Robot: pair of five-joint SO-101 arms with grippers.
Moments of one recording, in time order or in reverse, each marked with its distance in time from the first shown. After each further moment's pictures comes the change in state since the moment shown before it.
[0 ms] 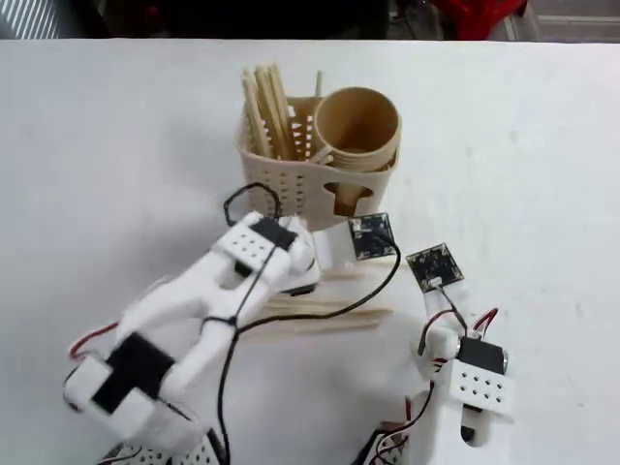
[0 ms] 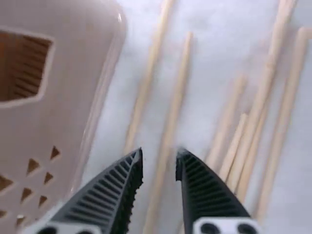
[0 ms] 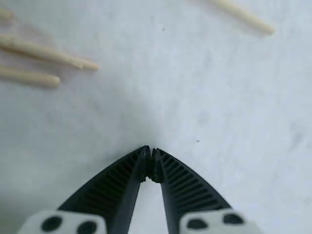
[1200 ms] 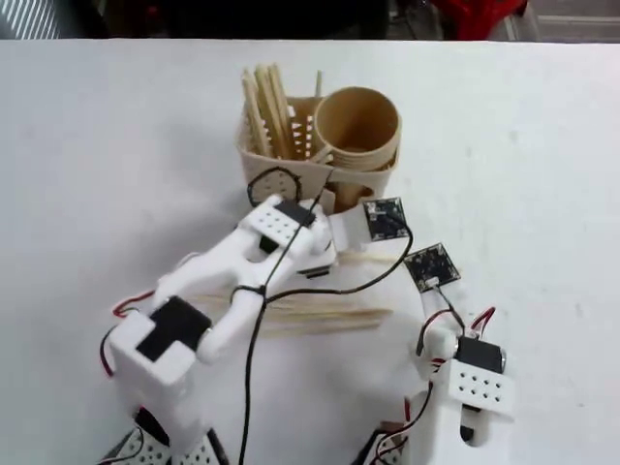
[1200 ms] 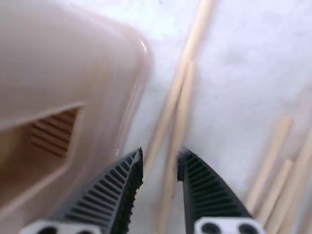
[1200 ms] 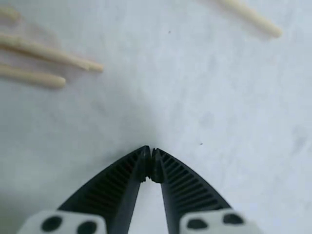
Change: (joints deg) left arm -0.2 16.8 -15.3 -0.5 -0.4; right arm -1.1 0.0 0.0 0.0 0.0
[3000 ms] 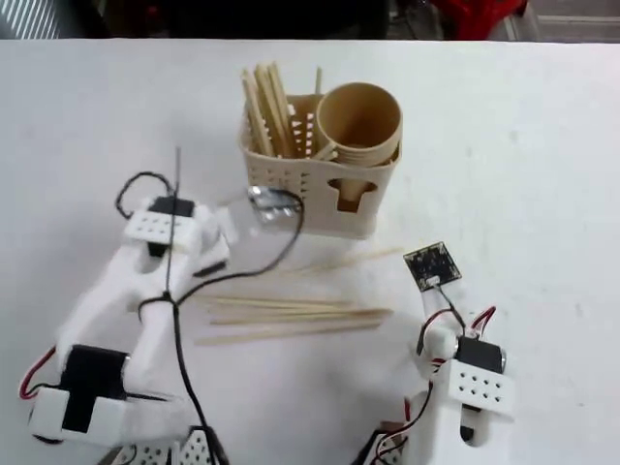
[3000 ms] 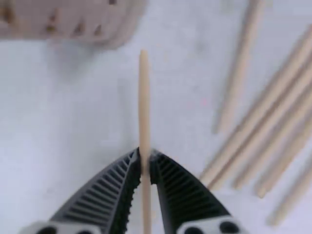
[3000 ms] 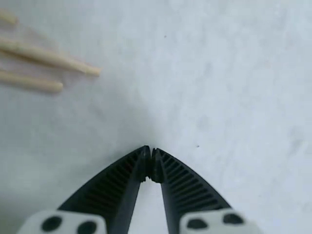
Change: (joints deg) left arm -26.0 -23.0 20.0 7.6 -9.8; right arm 0.0 0.0 0.0 -0.8 -0.4
